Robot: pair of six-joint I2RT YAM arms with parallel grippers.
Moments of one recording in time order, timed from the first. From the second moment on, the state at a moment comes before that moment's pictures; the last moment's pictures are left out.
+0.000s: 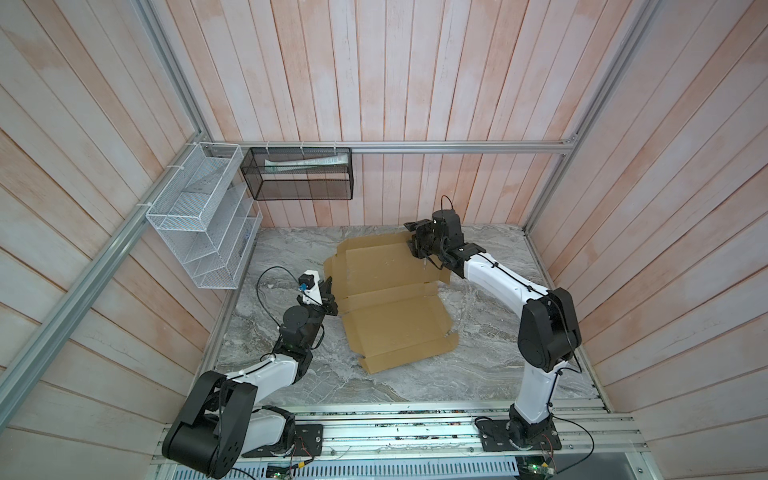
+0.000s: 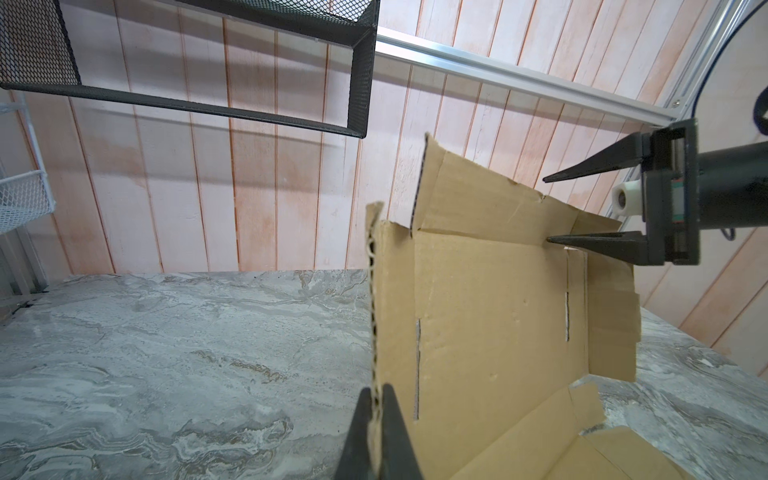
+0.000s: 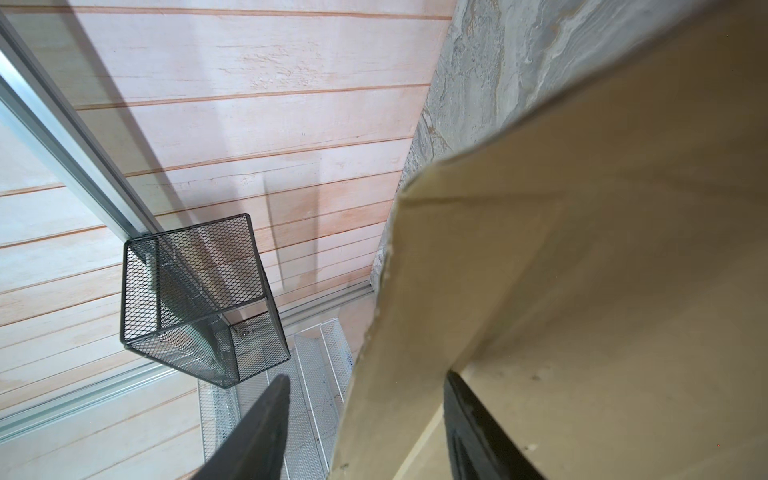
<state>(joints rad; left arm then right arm) -0.31 1.27 0.32 1.00 -0.03 -0.12 0.49 1.90 1.58 -0.10 -0.13 1.62</state>
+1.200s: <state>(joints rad) -0.37 1.25 0.31 1.04 -0.09 -0.05 0.50 1.91 1.56 -0.09 -0.16 1.68</state>
